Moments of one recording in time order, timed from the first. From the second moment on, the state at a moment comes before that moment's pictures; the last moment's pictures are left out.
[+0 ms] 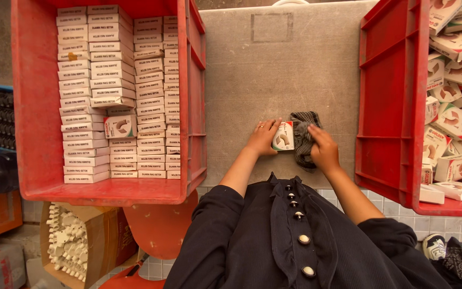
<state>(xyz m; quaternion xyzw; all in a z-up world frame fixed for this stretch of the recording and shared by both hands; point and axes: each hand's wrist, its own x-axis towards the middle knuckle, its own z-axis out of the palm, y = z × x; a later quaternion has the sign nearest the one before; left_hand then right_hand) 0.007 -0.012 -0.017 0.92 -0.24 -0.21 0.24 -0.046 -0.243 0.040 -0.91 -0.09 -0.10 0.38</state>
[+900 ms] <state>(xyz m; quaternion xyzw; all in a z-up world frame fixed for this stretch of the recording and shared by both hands) -0.002 -0.001 -0.020 0.91 -0.18 -0.18 0.33 -0.029 -0.226 -0.017 -0.99 -0.02 0.05 0.16</state>
